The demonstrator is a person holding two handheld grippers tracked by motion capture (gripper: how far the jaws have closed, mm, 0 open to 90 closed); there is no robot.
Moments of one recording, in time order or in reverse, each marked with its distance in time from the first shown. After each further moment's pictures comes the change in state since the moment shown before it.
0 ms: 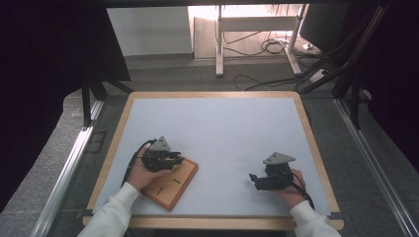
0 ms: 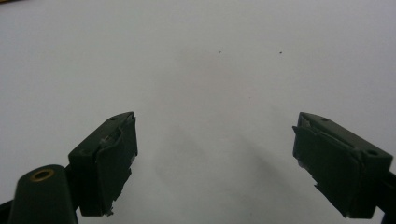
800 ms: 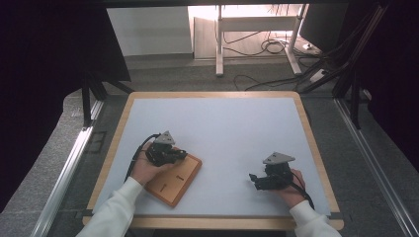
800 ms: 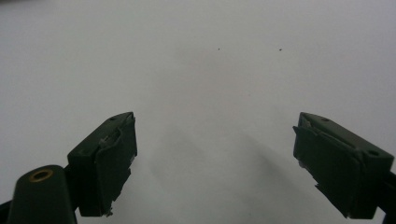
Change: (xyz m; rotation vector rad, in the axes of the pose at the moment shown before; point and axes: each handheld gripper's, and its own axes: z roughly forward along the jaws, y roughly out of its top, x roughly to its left) left arm 0.000 0.026 0.002 0.025 -0.048 -0.021; right arm -0.001 0.000 0.002 0.008 -0.004 -0.001
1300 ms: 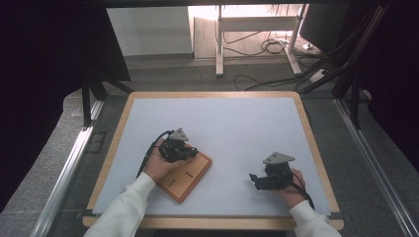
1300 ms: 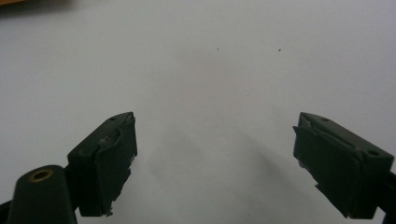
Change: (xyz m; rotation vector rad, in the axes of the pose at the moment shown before) left arm -0.009 0.028 0.030 0.019 -0.021 0.008; right arm 0.000 0.000 0.000 0.001 -0.003 -0.005
